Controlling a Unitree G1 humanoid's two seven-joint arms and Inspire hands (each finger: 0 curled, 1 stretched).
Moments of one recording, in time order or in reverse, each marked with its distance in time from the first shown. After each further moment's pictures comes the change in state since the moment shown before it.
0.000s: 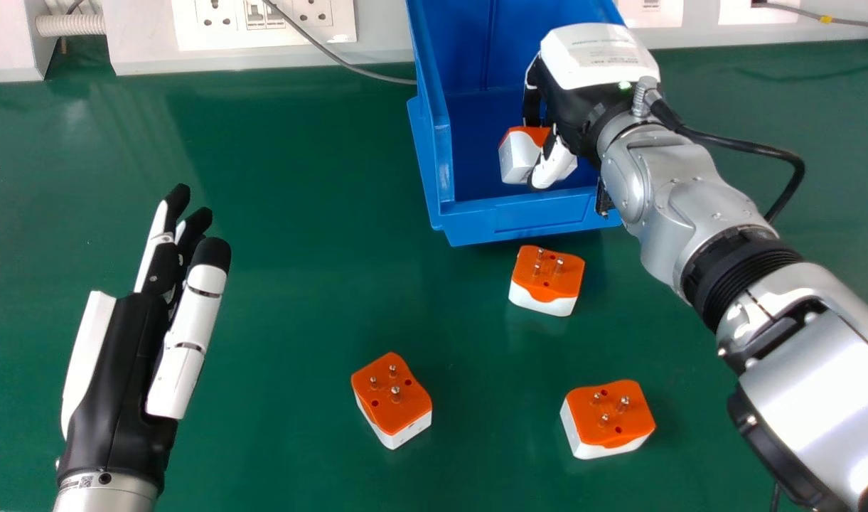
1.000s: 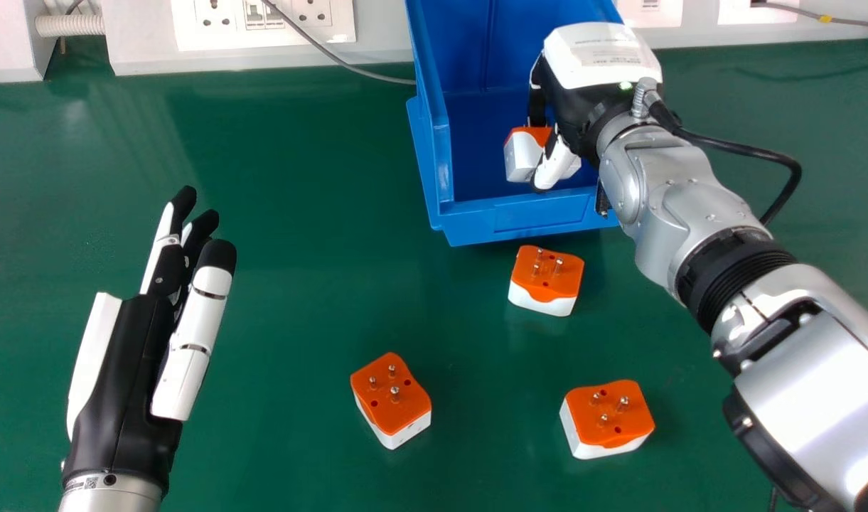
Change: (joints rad) left arm 0.006 -0.006 -0.009 0.000 0.009 0.000 0.002; right arm 0.000 0.013 0.000 0.000 0.001 0.044 -0.027
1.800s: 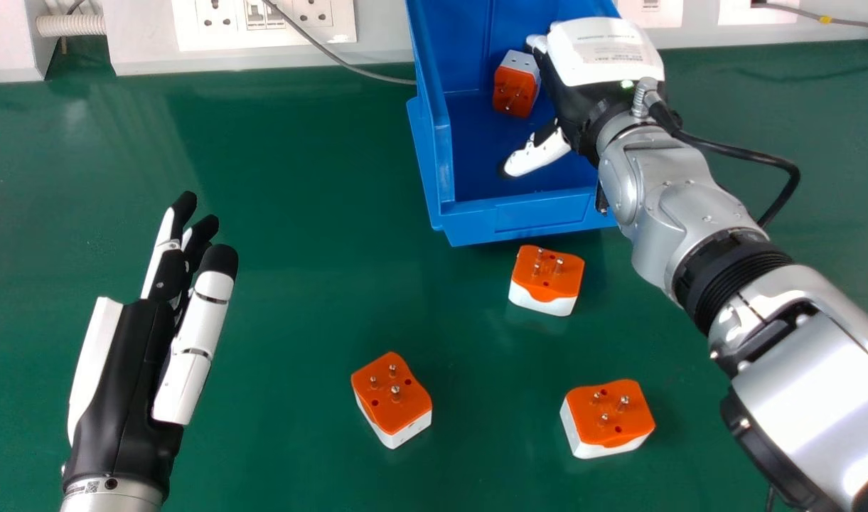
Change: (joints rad) left arm 0.005 -0.002 -0.001 0.000 0.009 0.000 0.000; right arm 0.001 0.004 0.001 0.000 0.000 0.018 -0.018
